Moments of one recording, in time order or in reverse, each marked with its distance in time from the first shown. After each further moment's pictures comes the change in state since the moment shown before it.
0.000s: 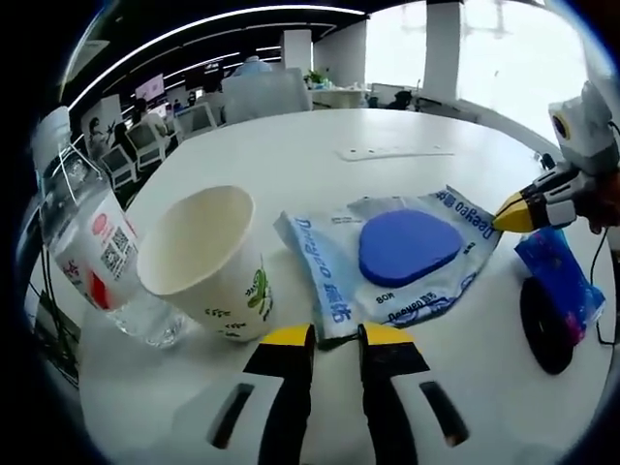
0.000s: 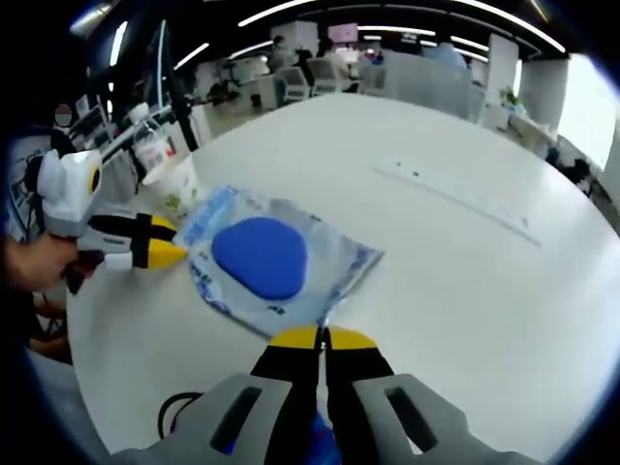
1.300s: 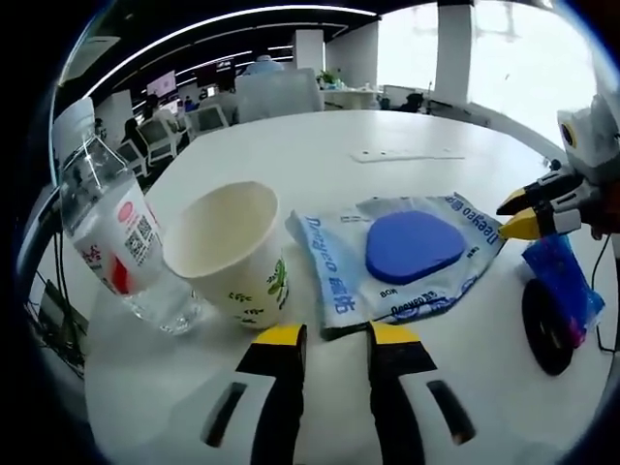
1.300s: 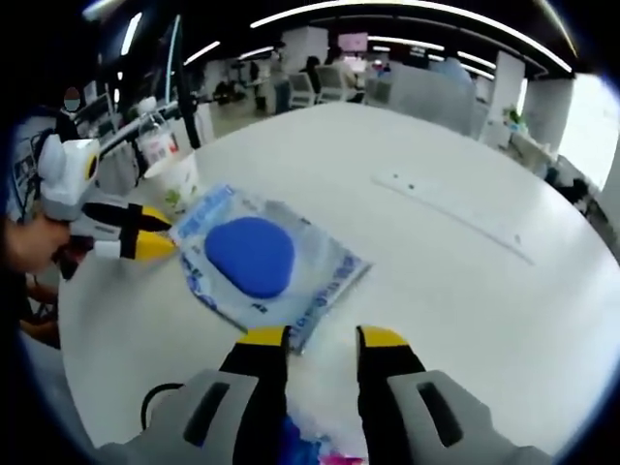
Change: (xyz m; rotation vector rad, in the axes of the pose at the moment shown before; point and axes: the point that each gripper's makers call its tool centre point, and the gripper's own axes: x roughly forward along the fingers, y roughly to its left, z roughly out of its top) left arm -0.015 0.005 -0.004 -0.024 -0.005 0.042; right arm -0.009 -0.011 0.005 -0.058 -0.052 -0.029
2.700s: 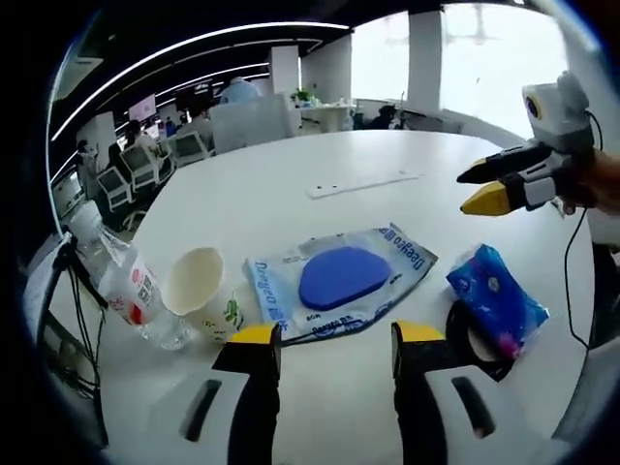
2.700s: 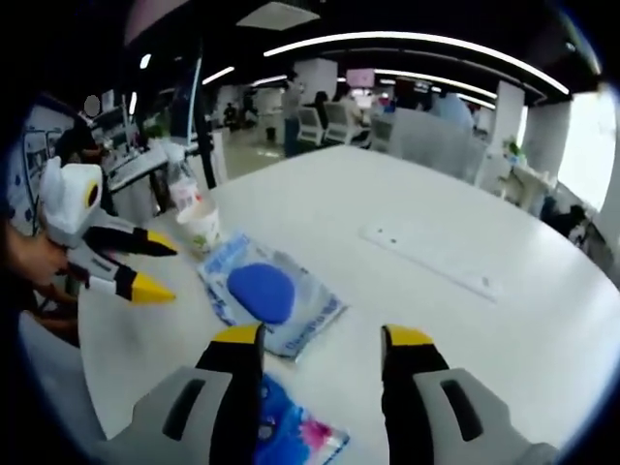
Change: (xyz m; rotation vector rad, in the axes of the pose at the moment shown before) left arm -0.055 -0.061 0.039 0.068 -0.070 -0.073; right arm -0.073 -0.010 0.042 -0.050 -0.139 0.022
